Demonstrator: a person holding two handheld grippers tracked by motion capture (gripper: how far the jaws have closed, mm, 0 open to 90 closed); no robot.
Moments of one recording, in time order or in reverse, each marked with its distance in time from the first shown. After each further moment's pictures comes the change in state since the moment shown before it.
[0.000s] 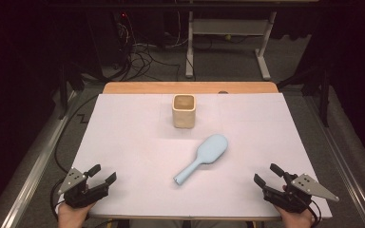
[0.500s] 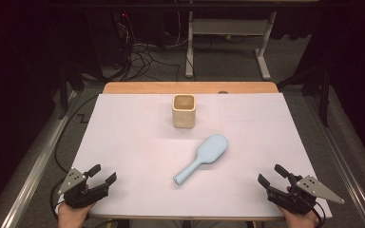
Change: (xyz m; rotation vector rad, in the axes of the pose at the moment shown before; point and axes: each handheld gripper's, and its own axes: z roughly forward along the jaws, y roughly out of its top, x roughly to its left) left arm 0.000 0.000 -0.001 -0.002 -0.002 0.003; right arm -0.006 -0.002 -0.008 -0.008 -0.027 0.012
